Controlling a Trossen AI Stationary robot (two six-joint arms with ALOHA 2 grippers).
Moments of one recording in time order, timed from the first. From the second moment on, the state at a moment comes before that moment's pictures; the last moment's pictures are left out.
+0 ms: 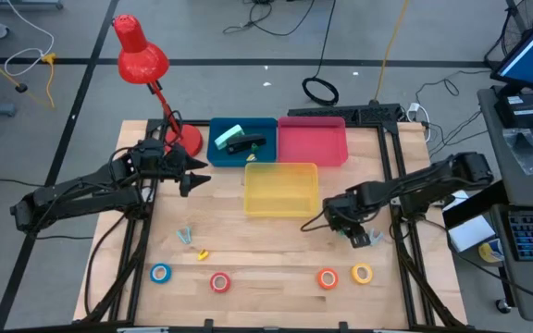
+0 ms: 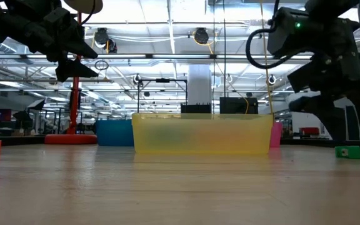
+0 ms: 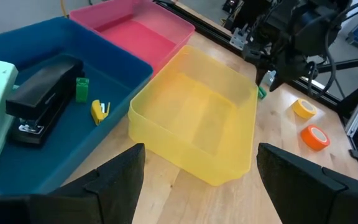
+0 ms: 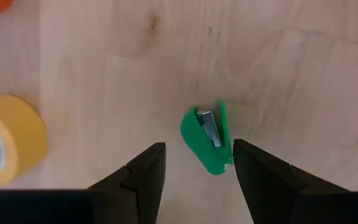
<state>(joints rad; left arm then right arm) 0.49 0.59 0.42 -0.23 0.30 -0.29 0.12 1.41 0.70 -0.78 -0.20 -0.08</state>
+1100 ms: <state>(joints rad) 0.49 0.59 0.42 -0.23 0.30 -0.29 0.10 1.43 0.78 -0.84 -0.08 -0.06</state>
